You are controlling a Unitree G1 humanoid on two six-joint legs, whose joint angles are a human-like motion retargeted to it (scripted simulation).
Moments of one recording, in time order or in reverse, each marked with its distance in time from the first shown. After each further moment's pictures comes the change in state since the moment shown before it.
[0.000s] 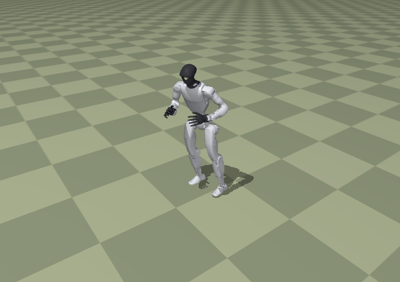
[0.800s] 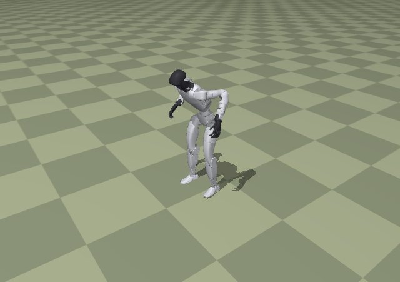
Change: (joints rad) left arm 0.766 -0.208 0.257 0.079 -0.305 0.041 0.135; right arm 0.896 -0.175 -0.309 0.143 0.252 0.019 0.069; waist -0.119 -0.003 0.221; left_leg -0.318 0.018 0.186 0.268 -0.008 0.099; right_leg -0.266 0.006 0.177 -0.026 0.162 0.048
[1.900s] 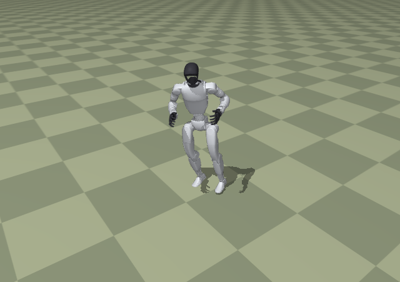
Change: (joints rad) left arm -0.528 0.132 -0.252 -0.134 -0.030 -0.013 -0.134; right arm -0.582 0.101 0.136 -0.166 0.033 -0.017 0.005; waist 0.186 0.062 -0.255; left_leg 0.347 -0.066 -0.218 -0.159 -0.019 -0.136; right_leg 0.358 0.032 -0.184 0.077 -0.191 -0.055
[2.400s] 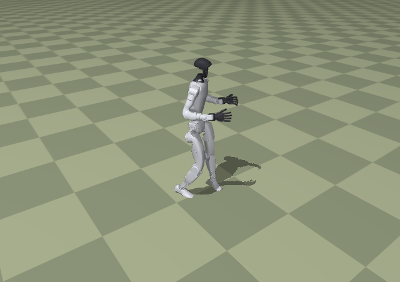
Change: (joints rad) left arm -0.140 -0.119 -0.087 0.154 0.068 0.064 -0.054; right arm 0.076 -0.011 0.081 0.122 0.060 0.036 0.176; waist -0.038 0.062 0.009; left_leg 0.089 -0.045 -0.567 -0.181 0.131 -0.031; right_leg -0.013 0.060 0.262 0.520 -0.073 -0.027
